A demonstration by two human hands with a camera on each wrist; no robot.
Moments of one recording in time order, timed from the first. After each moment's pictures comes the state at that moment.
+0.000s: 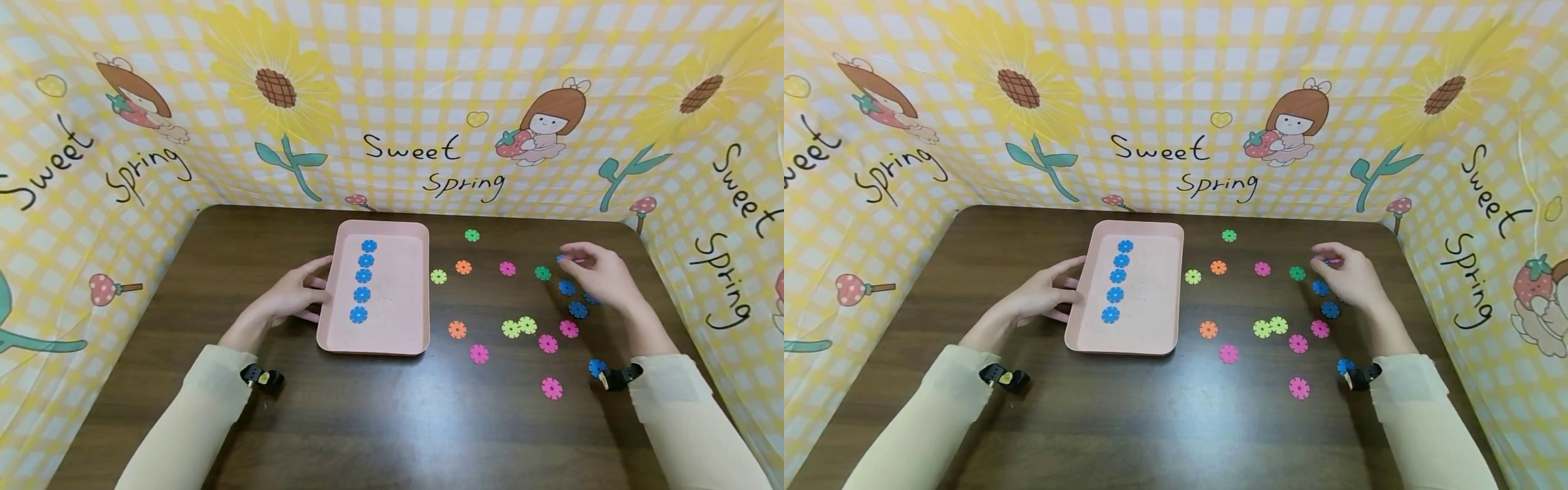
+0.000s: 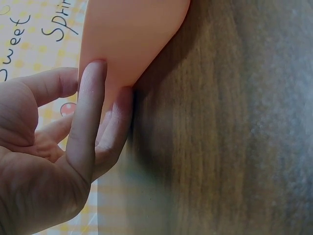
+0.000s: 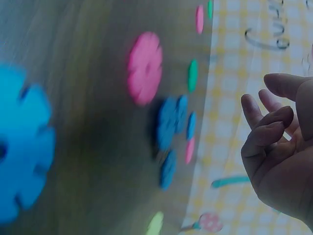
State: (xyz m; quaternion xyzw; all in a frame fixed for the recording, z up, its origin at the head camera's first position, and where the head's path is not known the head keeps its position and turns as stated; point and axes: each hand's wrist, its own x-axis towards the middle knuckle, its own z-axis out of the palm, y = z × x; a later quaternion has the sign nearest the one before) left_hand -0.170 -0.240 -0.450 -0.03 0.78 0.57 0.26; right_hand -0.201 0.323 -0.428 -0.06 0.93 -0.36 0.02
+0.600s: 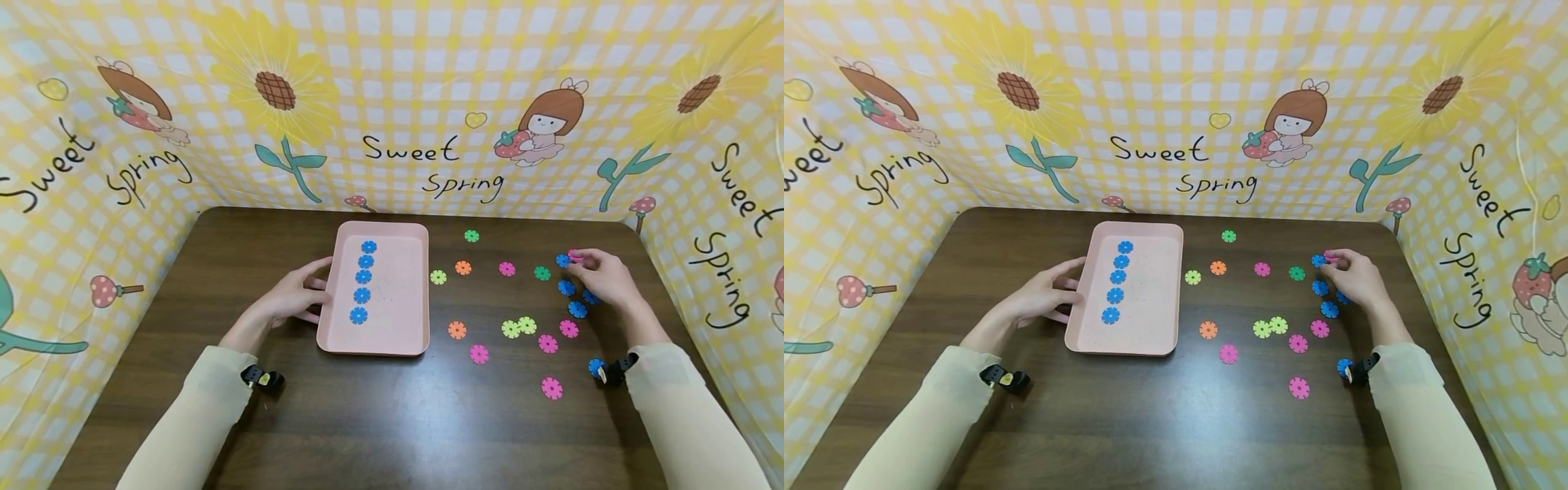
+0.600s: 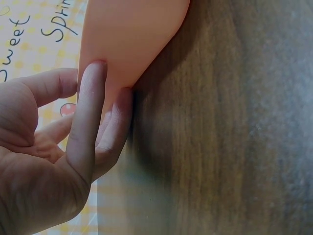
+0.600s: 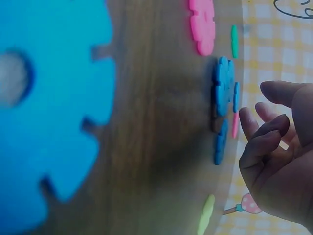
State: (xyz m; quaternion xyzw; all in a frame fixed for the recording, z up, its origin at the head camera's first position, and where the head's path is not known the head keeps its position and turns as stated) left_hand -0.170 -0.241 -0.449 -0.02 0.78 0.57 0.26; right_hand -0.217 0.351 -0.458 0.00 0.94 -0.34 0.05
